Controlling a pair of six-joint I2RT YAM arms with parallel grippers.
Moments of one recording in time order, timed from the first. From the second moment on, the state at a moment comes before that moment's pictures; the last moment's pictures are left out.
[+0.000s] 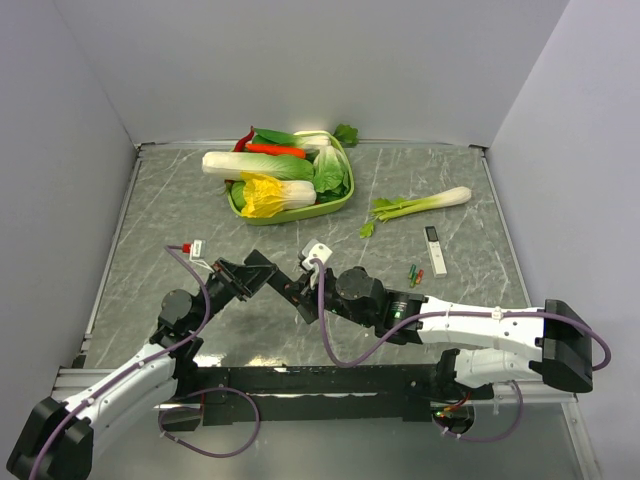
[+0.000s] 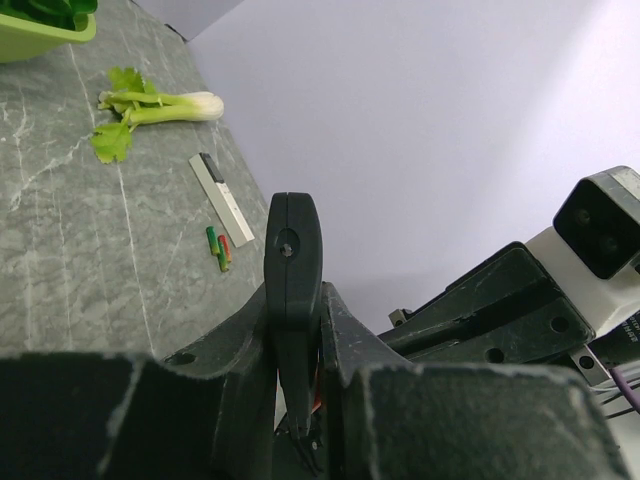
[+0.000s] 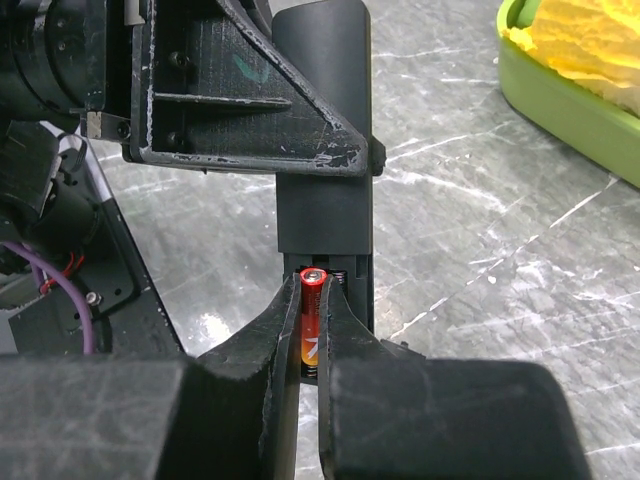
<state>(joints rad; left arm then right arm) -0.53 0.66 0.07 0.82 0.26 -1.11 1.22 1.18 0.74 0.18 0.20 0.15</state>
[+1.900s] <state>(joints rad) -0.52 0.69 0.07 0.84 0.26 -1.14 1.23 1.22 0.79 0.10 0.19 0.15</state>
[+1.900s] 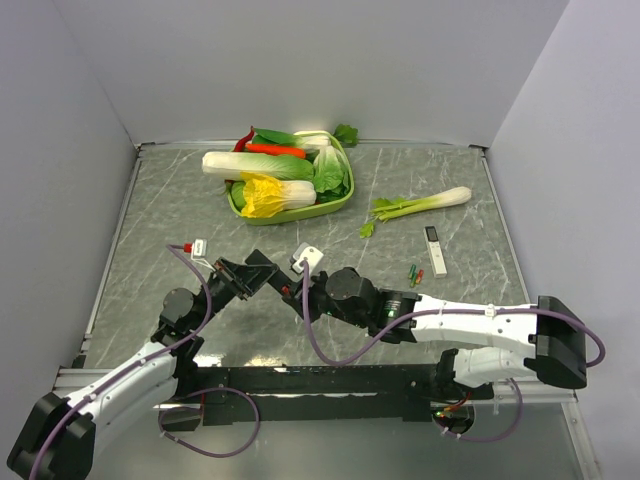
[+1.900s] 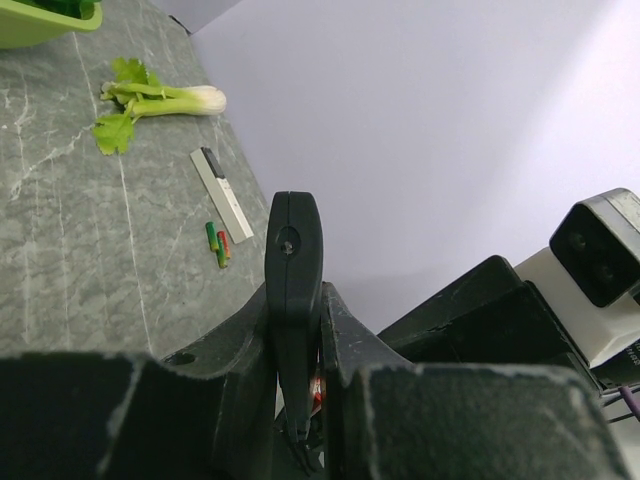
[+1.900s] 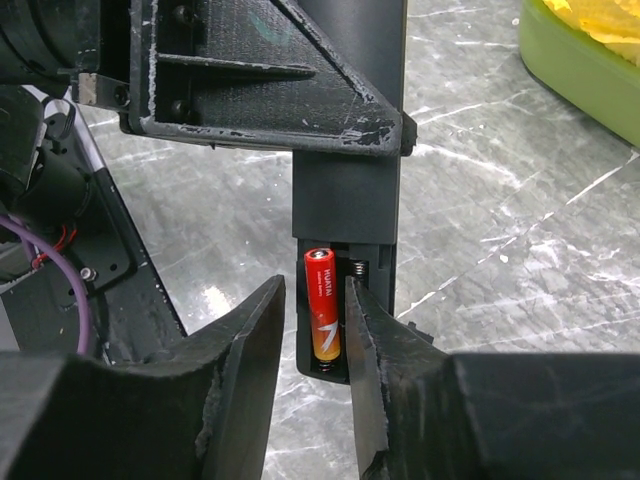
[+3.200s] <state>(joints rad) -0.52 0.66 0.11 0.73 0.21 -1.26 1.21 1.11 1.06 -0.26 0.09 0.12</state>
